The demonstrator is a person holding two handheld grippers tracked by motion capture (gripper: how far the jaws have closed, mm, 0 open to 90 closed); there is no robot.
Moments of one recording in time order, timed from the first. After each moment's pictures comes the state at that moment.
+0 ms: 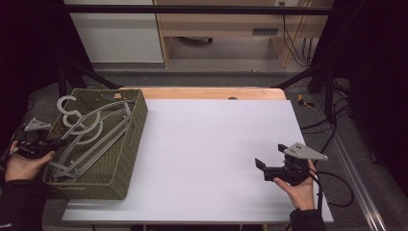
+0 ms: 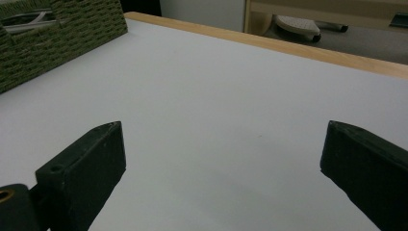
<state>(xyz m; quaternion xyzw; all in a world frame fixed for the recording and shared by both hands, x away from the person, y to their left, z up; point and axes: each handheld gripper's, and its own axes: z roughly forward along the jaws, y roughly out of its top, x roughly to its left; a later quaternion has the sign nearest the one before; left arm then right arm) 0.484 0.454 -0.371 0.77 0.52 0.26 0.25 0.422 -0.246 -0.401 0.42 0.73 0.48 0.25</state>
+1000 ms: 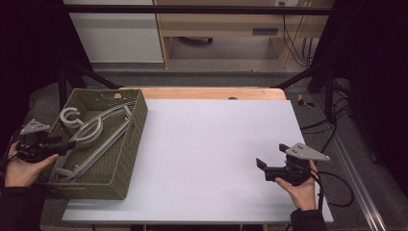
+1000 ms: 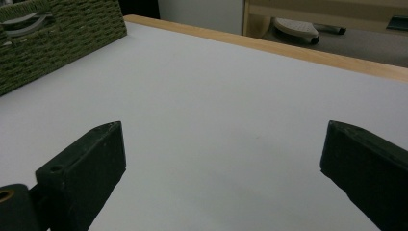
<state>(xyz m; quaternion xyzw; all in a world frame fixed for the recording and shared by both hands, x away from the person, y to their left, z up) 0.463 0.435 -0.356 0.76 0.50 0.27 0.32 0.420 -0.249 -0.399 0.42 0.73 0.48 0.25</state>
